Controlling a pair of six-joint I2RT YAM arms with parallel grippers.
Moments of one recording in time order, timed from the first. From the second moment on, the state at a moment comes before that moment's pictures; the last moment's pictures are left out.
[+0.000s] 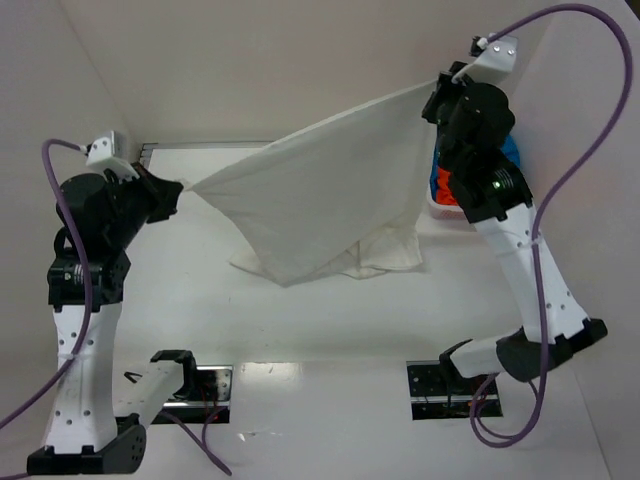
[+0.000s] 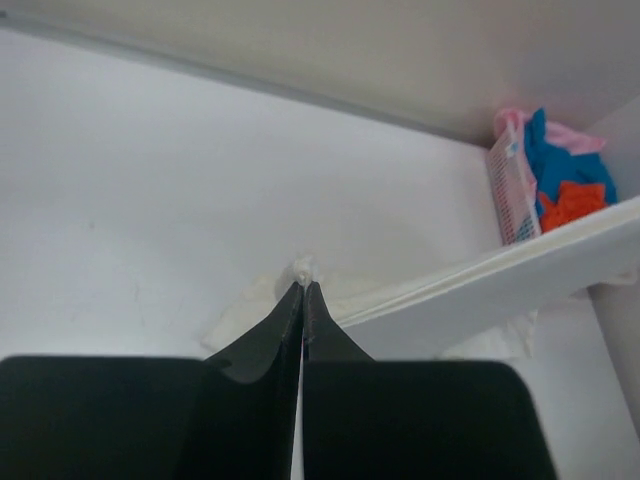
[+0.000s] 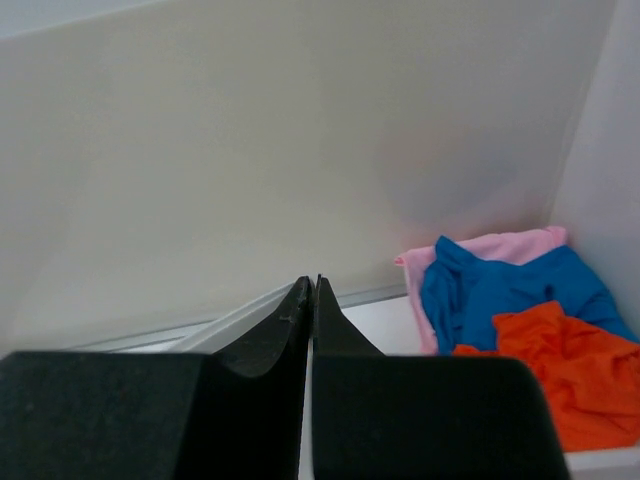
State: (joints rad) left arm 0.05 0.91 1.38 -0.66 0.18 -0.39; right arm 0.45 1.34 1.80 -0.31 0.62 0.10
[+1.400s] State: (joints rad) left arm -0.14 0.61 1.14 -0.97 -0.45 -0.74; right arm 0.79 2.50 2.70 -0.41 -0.01 0.37
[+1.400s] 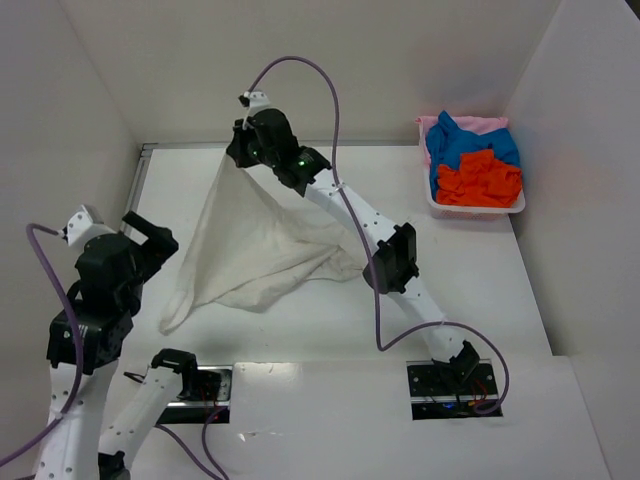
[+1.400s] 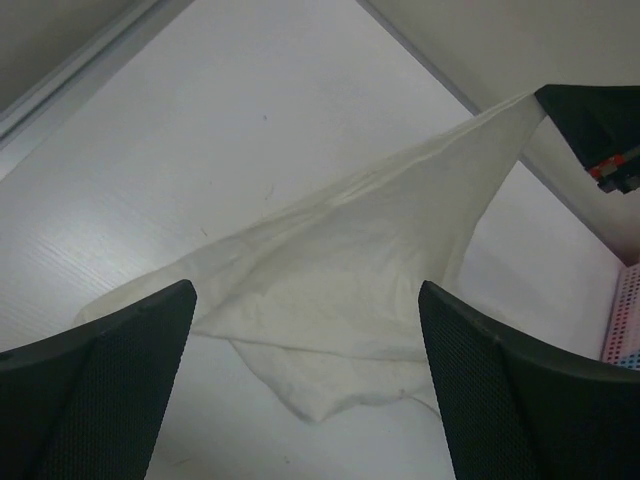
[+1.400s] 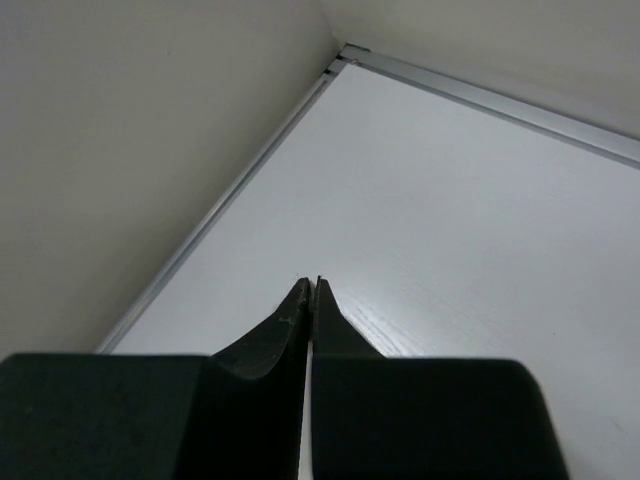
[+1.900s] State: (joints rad) left arm -0.14 1.15 1.19 -0.64 -0.15 -0.30; right arm 0.88 2.21 2.11 -0.35 -0.03 0.30
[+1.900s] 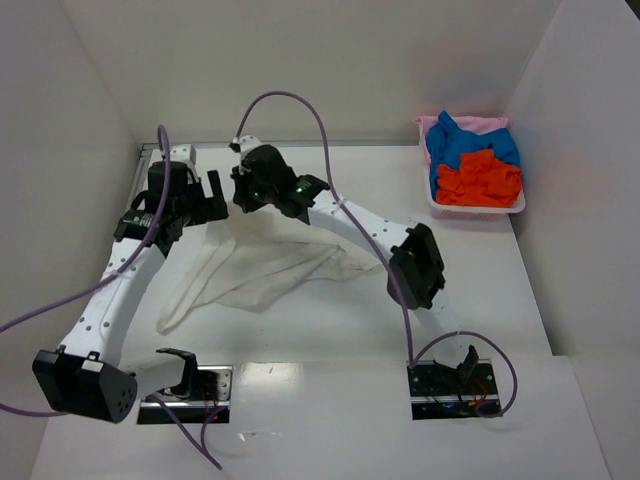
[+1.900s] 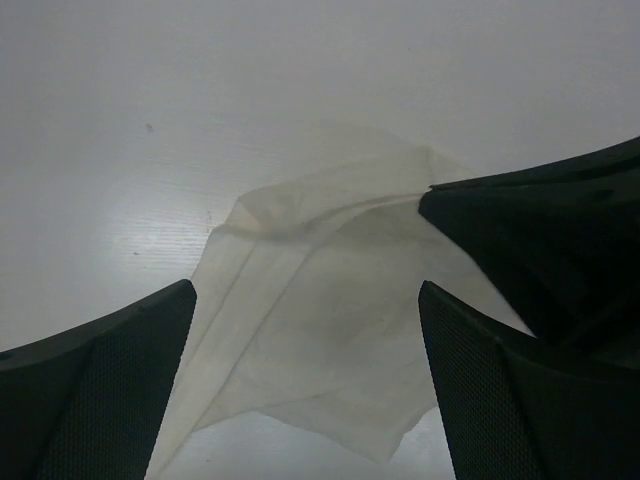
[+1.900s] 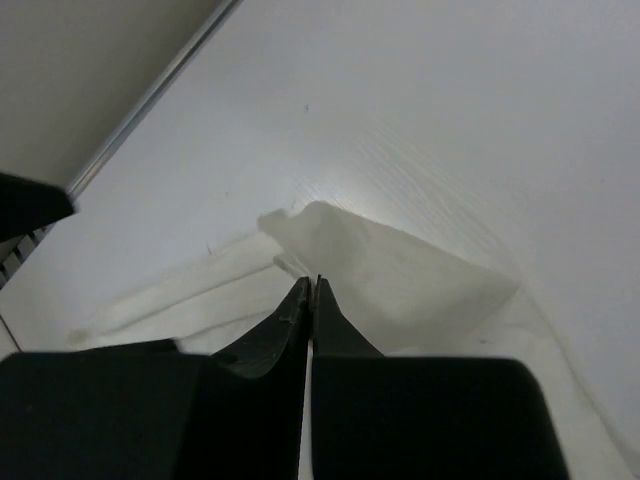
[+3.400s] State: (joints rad) left arm -0.14 1.14 1.10 -0.31 0.47 0.10; right arm 0.88 1.86 1.79 -0.23 -0.06 0.28
